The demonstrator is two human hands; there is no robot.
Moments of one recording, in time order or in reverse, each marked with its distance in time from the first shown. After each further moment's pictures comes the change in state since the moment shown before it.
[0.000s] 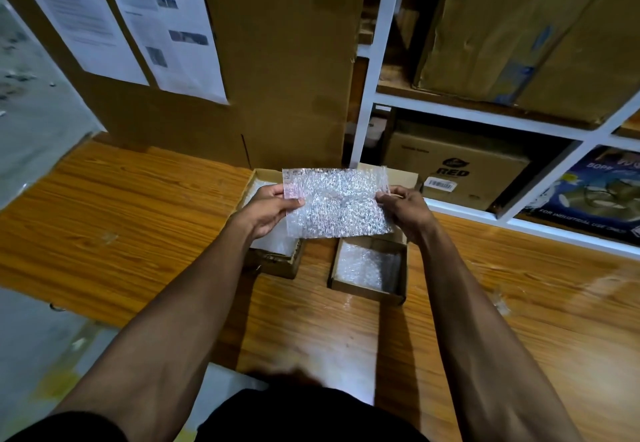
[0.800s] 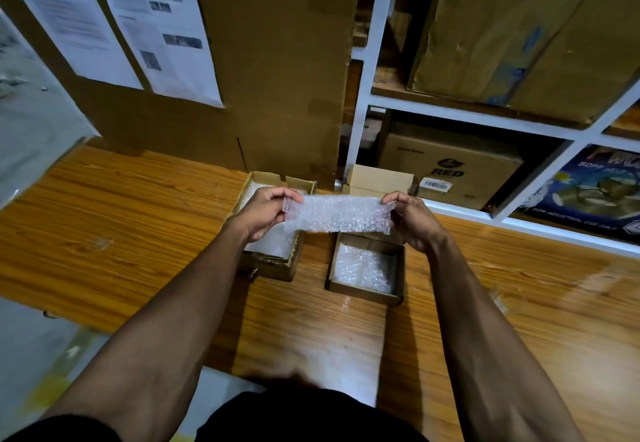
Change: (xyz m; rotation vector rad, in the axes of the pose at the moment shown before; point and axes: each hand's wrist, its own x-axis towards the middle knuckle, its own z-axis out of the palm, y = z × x) left_hand -0.001 0.000 -0.003 0.200 -0.060 0.079; right_hand -0.019 0.002 -0.020 0.060 -0.128 0.009
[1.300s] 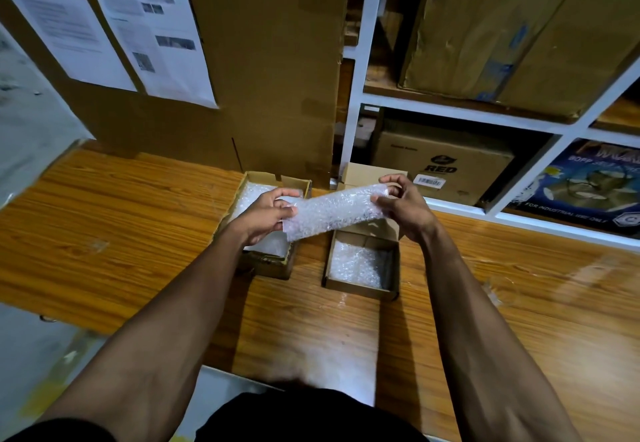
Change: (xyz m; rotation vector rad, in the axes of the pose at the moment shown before) left_hand -0.011 -0.003 0.008 0.153 -0.073 -0.032; right_hand -0.007 -0.018 0.012 0.032 0.065 -0.076
